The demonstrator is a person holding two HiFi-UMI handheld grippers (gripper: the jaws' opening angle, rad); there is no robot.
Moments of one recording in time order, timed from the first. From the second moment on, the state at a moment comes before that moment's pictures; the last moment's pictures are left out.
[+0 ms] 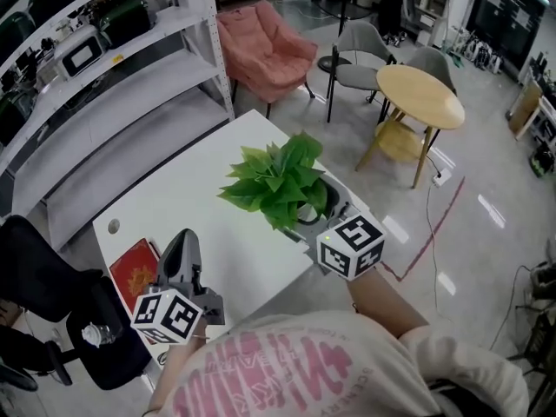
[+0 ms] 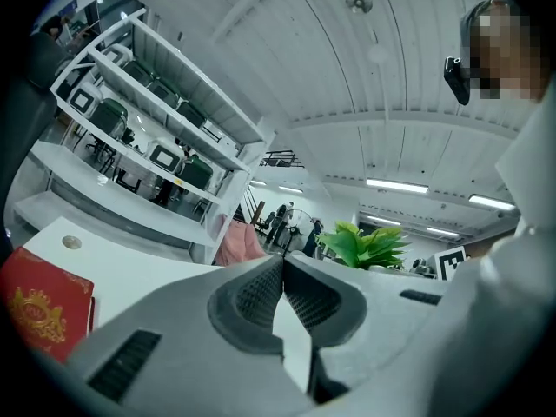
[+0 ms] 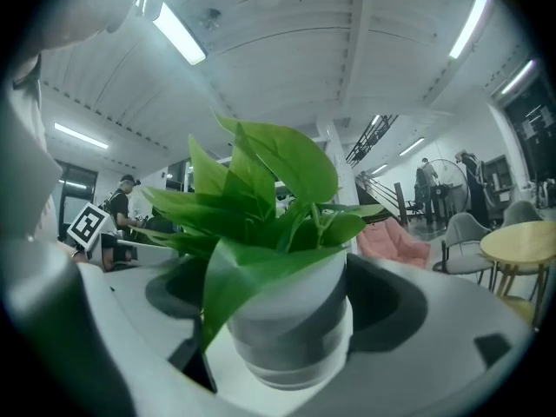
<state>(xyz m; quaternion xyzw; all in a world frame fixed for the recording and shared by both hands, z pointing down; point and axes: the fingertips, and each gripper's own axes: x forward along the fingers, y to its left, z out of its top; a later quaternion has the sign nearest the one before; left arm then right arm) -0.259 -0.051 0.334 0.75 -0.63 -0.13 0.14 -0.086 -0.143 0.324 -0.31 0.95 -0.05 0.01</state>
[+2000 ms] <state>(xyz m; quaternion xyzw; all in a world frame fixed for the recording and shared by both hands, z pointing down) -0.165 -0.256 0.338 0.69 -0.69 -0.16 0.18 -0.023 -0.369 0.339 -0.21 0.97 -0.11 -0.03</state>
